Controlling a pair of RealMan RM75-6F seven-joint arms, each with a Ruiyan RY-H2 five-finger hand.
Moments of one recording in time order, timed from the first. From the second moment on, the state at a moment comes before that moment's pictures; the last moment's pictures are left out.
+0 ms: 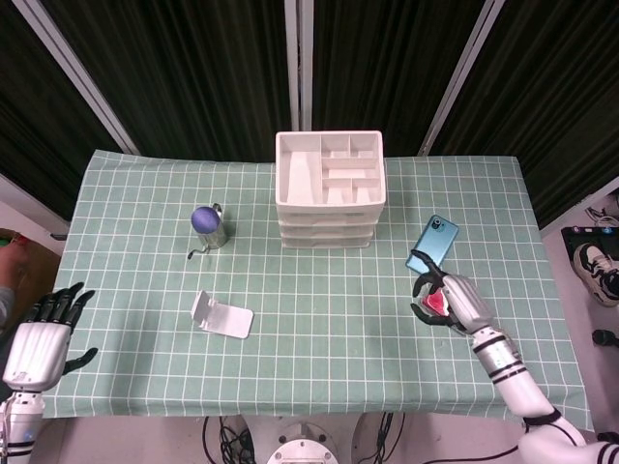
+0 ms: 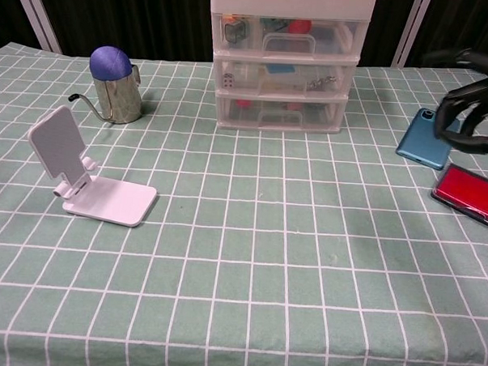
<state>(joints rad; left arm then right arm) -0.08 -1.19 -0.01 -1.58 1.59 1.53 0.21 0.43 -1.31 0.18 -1.64 -1.42 1.00 0.43</state>
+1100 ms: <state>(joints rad) -0.08 -1.18 -0.01 -1.55 1.55 1.52 0.15 0.79 -1.70 0.46 -1.22 -1.13 0.42 1.00</state>
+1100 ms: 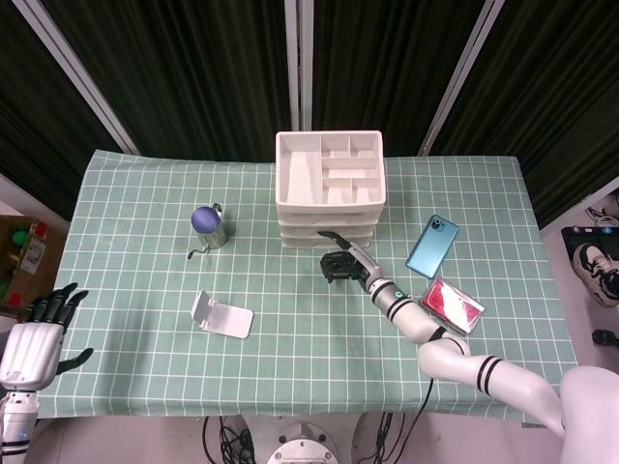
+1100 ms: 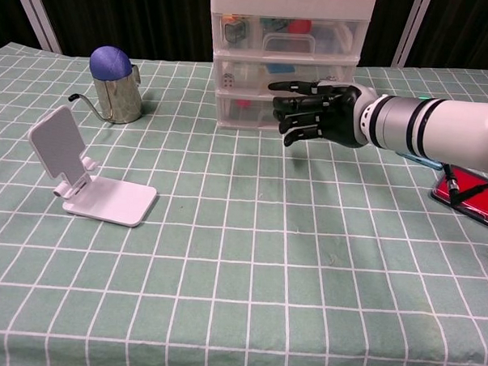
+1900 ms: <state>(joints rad) -0.08 -1.17 -0.01 -1.57 1.54 1.51 0.15 0.81 -1.74 0.49 -1.16 -1.22 0.37 1.08</state>
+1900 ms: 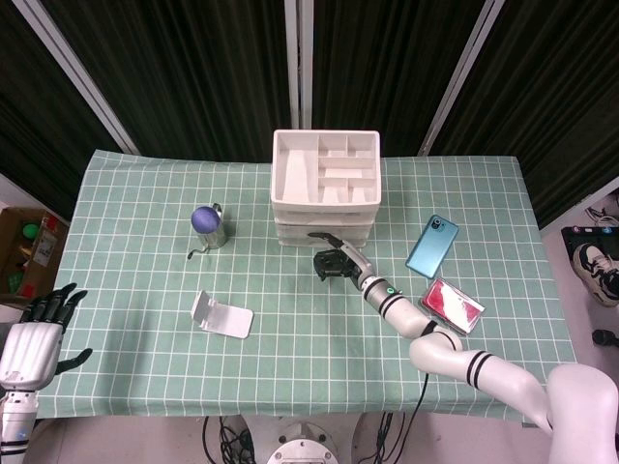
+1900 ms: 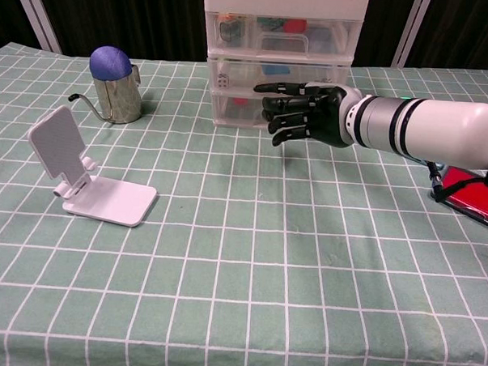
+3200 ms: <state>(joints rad) -0.07 -1.18 -0.01 -1.58 1.54 1.50 0.15 0.77 -1.40 0.30 -1.61 -0.99 0.65 0.29</state>
